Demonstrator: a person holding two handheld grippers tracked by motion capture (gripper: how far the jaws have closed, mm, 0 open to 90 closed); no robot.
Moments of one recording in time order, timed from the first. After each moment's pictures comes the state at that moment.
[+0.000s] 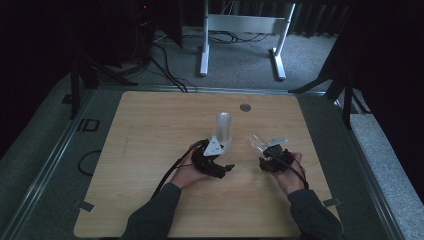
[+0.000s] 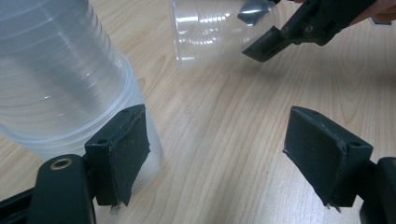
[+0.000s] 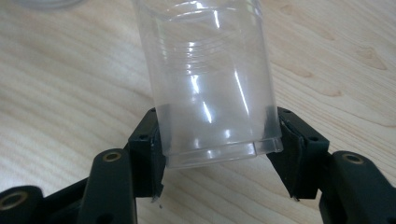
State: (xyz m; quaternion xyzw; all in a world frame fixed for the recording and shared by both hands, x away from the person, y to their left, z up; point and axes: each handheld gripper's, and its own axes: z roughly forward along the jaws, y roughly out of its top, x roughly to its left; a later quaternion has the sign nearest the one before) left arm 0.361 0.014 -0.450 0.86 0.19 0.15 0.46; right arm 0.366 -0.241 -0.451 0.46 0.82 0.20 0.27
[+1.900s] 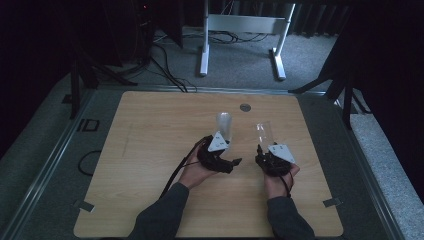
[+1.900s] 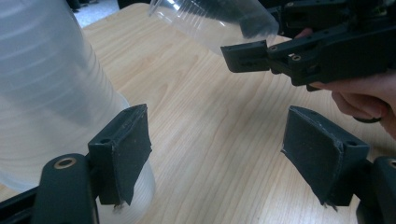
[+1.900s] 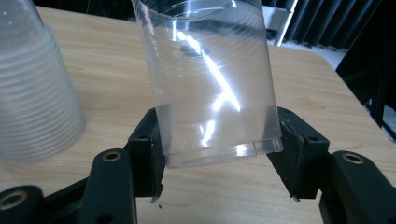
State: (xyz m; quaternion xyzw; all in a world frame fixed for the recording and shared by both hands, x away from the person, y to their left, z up) left arm 0.363 -0.001 -0.438 0.83 0.22 0.15 0.49; right arm 0.341 -0.227 -0.464 0.52 0.65 0.38 0.41
